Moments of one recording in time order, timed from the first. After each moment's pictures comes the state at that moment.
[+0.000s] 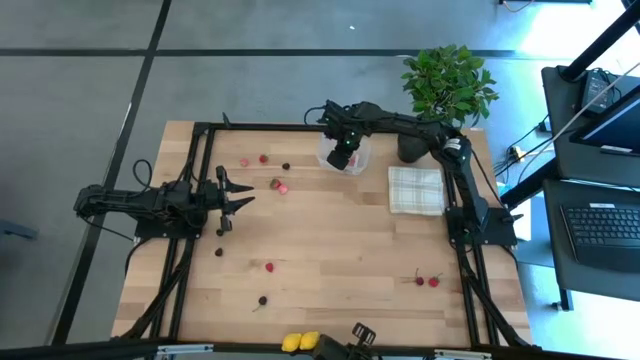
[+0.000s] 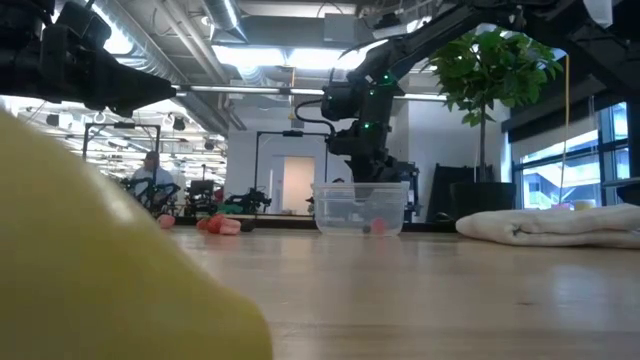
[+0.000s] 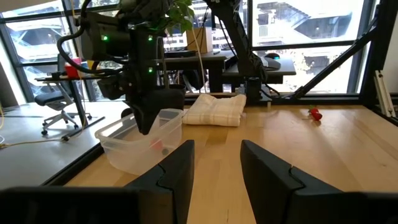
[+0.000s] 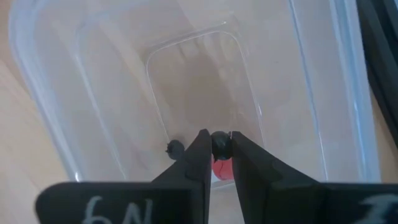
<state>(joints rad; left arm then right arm) -0.03 0.05 0.01 0.06 -0.27 0.06 -0.52 2.17 1.81 -1.00 0.00 0.00</state>
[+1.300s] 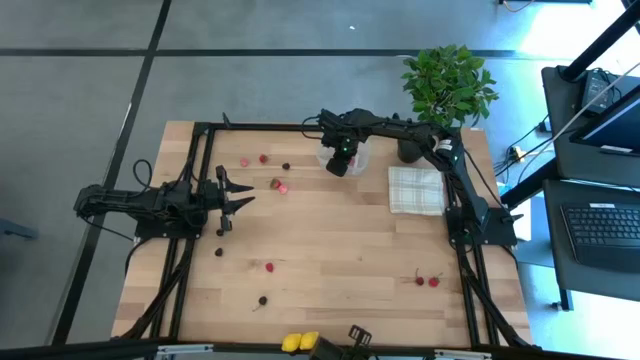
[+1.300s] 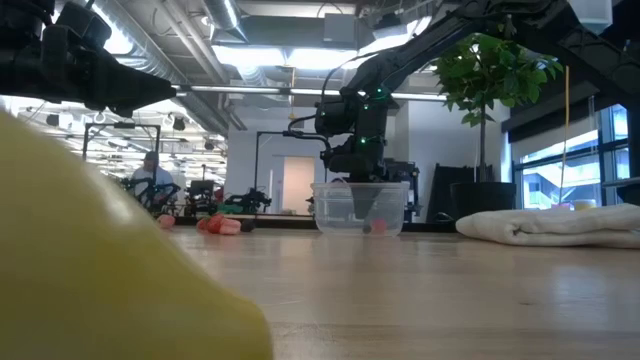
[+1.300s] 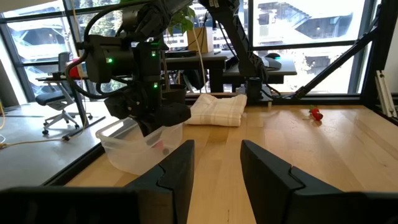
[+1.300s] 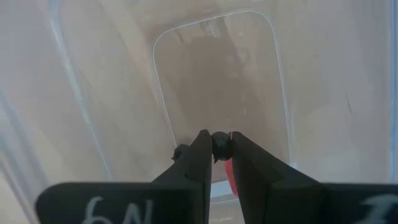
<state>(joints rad) -0.03 0.05 0.01 0.06 -0.28 0.06 -0.50 2.23 1.81 -0.99 0.00 -0.03</state>
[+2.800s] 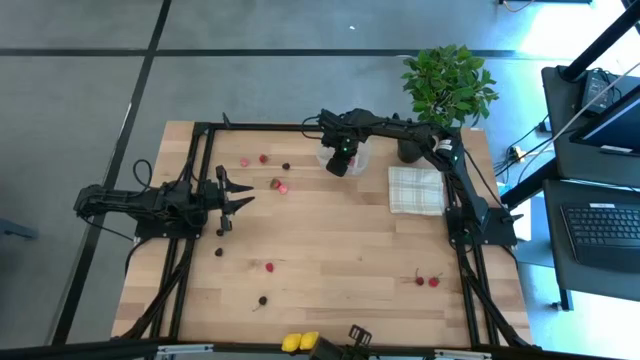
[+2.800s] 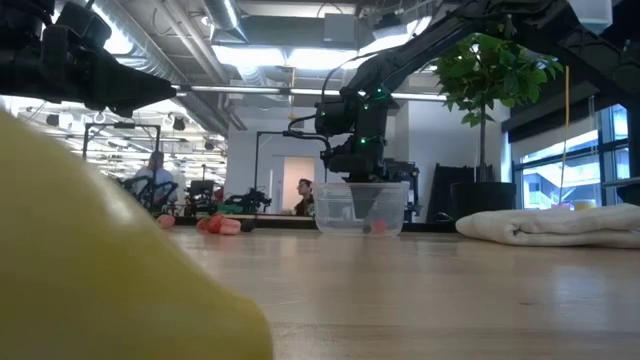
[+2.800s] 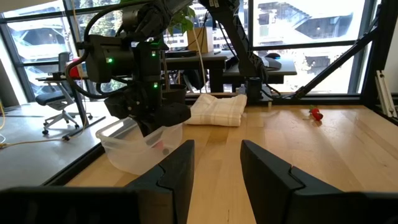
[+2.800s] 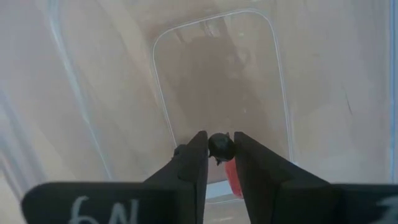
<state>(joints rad) -0.03 0.05 0.01 0.06 -0.28 0.06 -0.50 2.23 1.81 -0.99 0.01 -0.03</state>
